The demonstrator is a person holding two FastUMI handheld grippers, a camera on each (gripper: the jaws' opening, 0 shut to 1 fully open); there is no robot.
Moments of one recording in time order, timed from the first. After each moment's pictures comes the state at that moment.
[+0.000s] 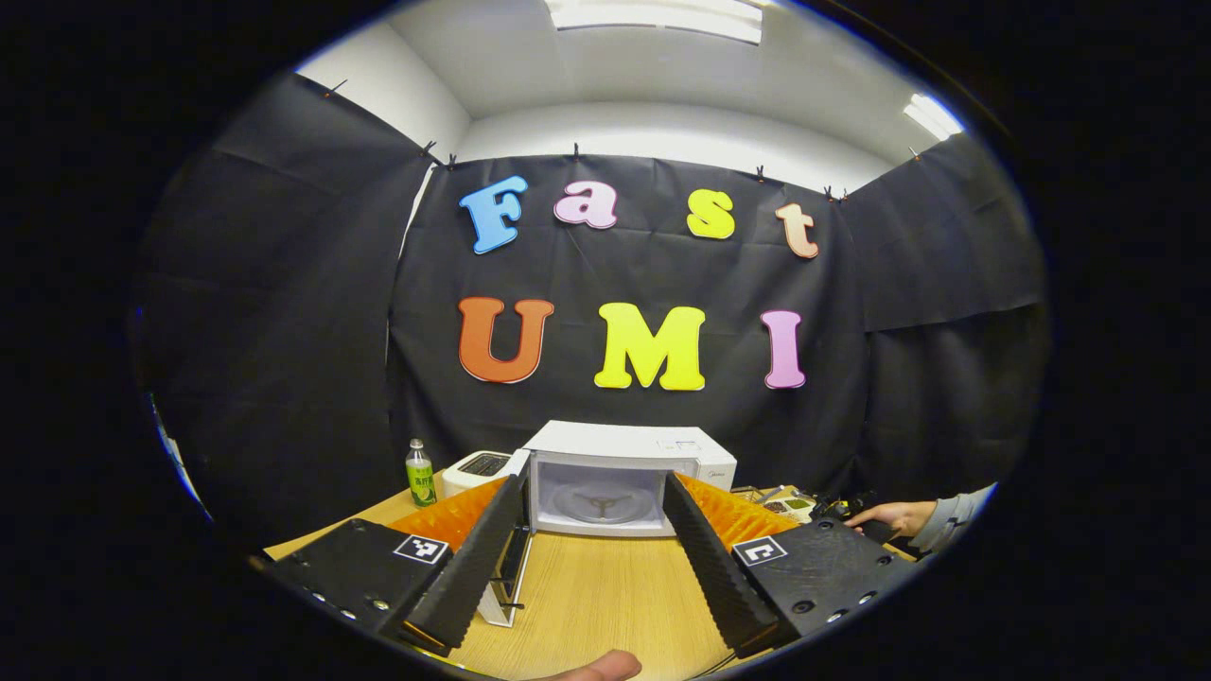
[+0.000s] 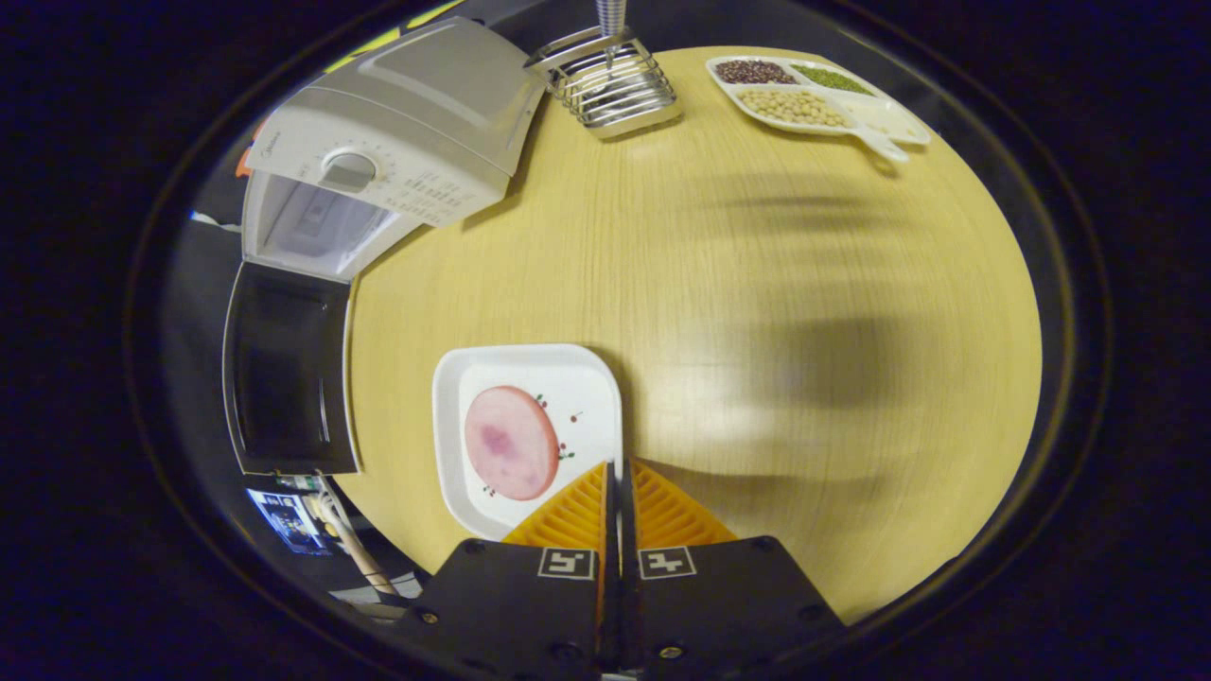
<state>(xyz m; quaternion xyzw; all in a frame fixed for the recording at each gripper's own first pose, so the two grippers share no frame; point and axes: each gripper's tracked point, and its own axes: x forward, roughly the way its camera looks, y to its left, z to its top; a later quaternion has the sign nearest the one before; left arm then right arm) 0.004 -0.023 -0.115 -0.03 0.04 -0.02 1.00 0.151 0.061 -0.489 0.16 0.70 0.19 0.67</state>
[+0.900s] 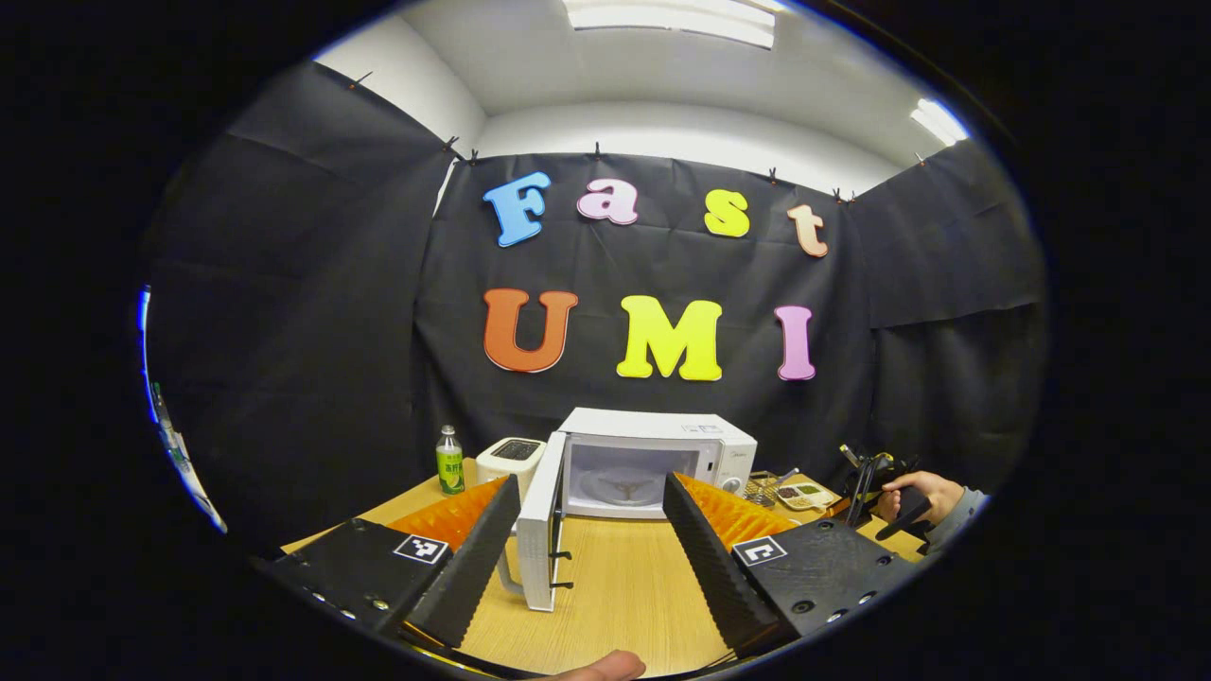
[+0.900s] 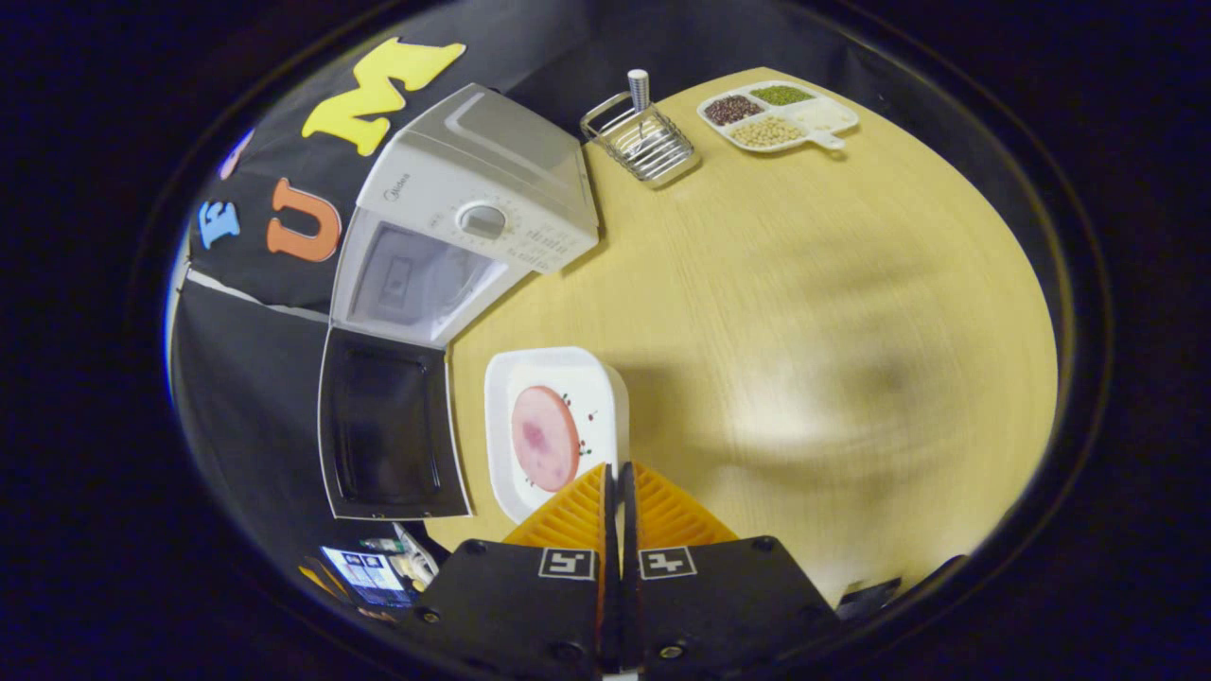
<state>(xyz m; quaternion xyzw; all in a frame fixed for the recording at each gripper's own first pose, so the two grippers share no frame) -0.037 0.039 -0.132 -0.04 0.05 -0.01 1.00 0.133 0.122 -0.405 0.30 0.60 0.16 0.73</state>
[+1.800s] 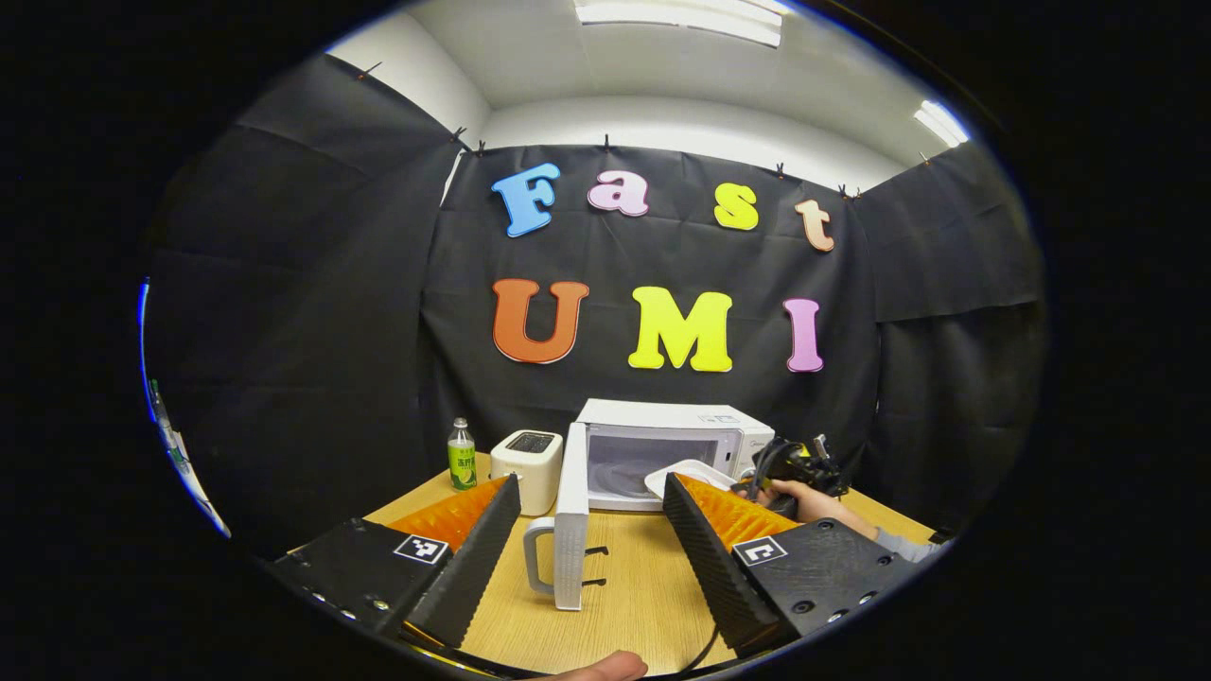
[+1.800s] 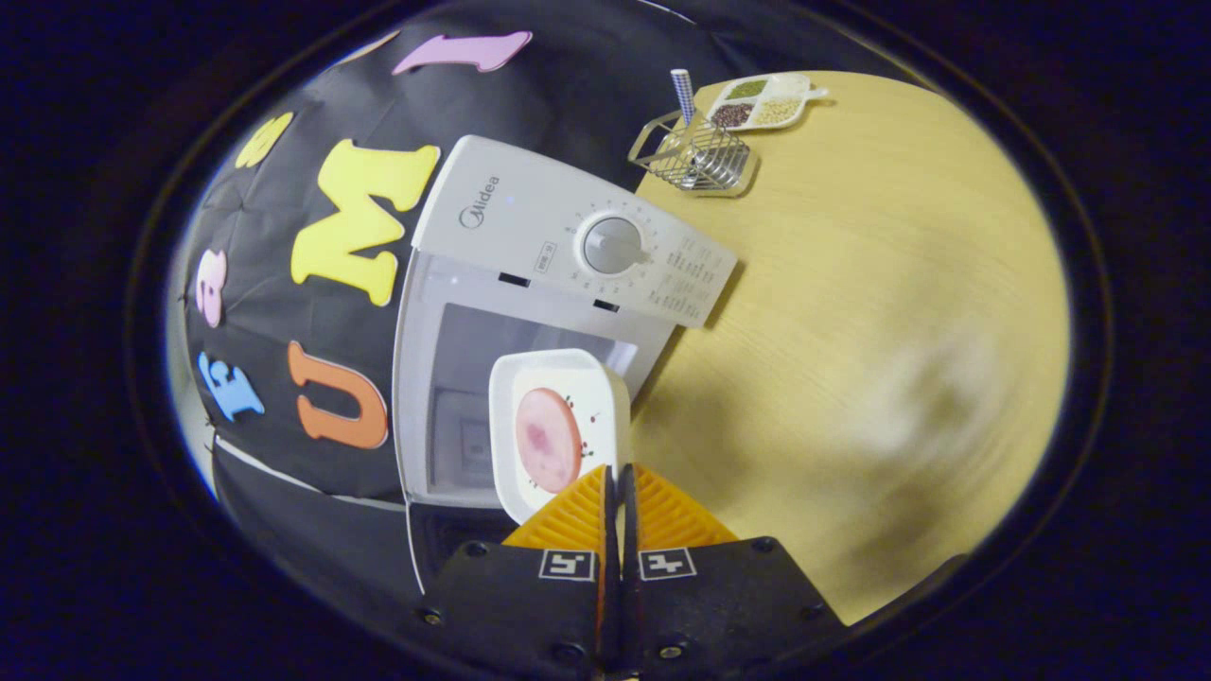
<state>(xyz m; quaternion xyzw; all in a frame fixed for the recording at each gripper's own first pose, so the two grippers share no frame) -0.027 0.064 -0.156 -0.04 0.06 -0.01 1.00 0.247 0.326 -0.384 0.55 0.38 0.01 0.74</state>
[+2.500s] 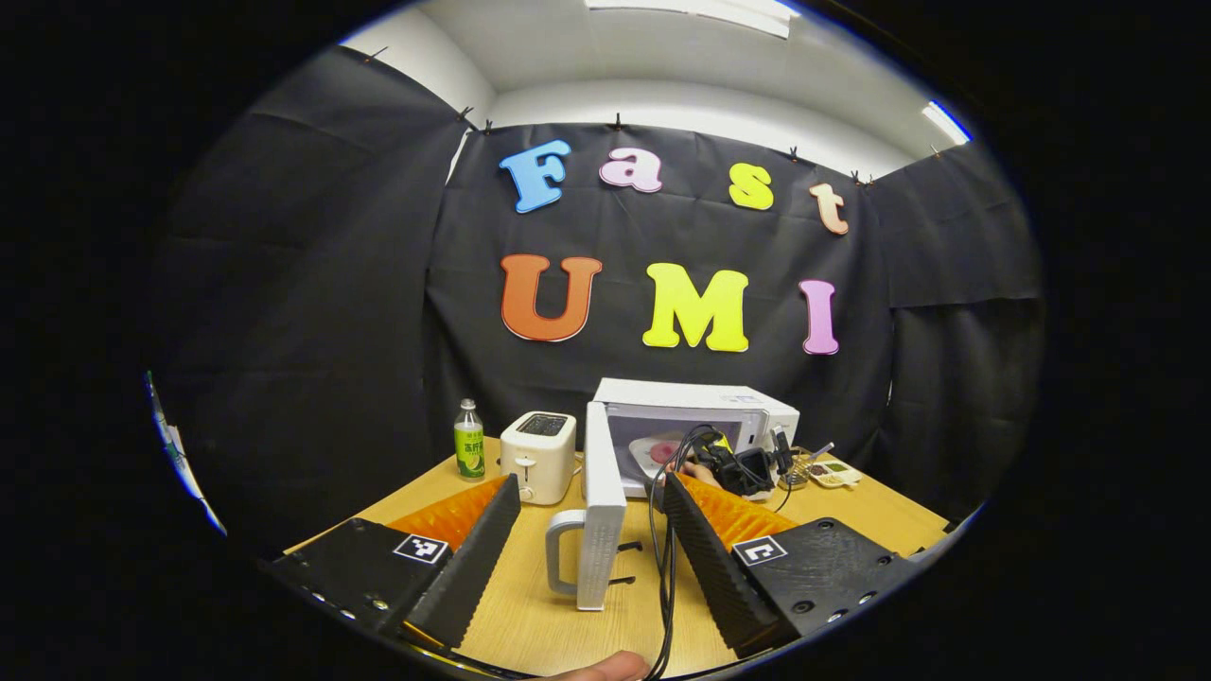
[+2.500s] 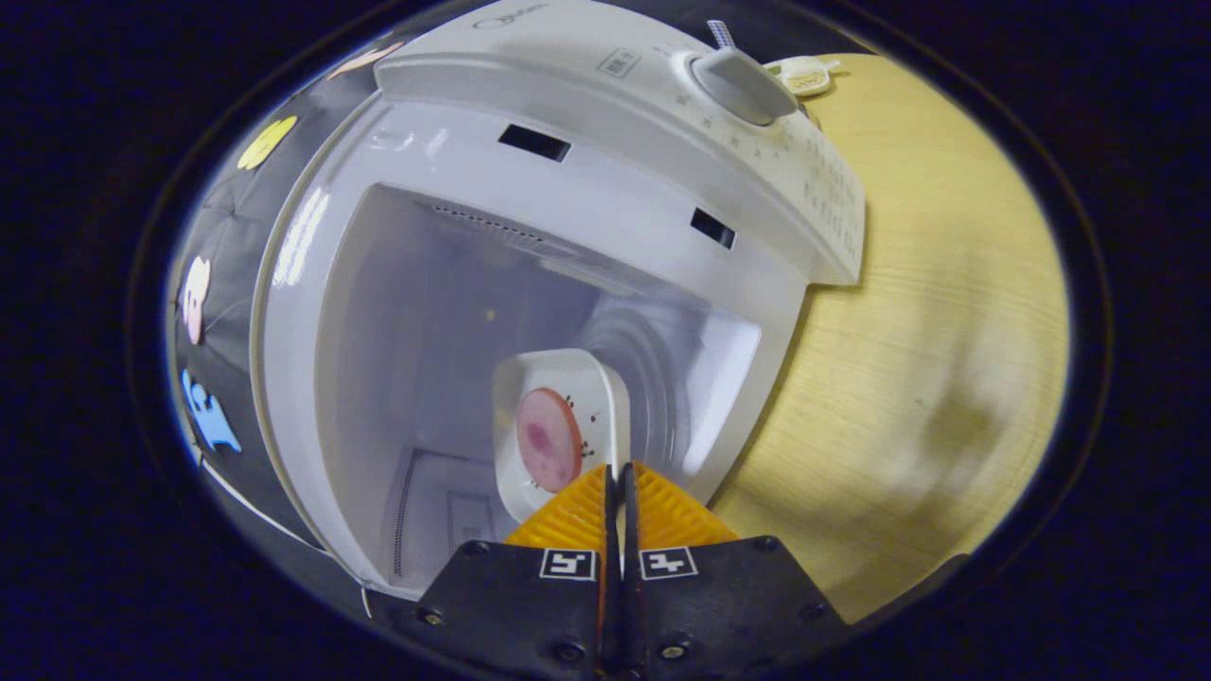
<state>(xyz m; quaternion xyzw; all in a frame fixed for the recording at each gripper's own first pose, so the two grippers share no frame) 0.001 0.097 -0.193 -0.04 0.09 0.00 1.00 0.377 0.403 -0.432 0.54 0.27 -0.05 0.80</state>
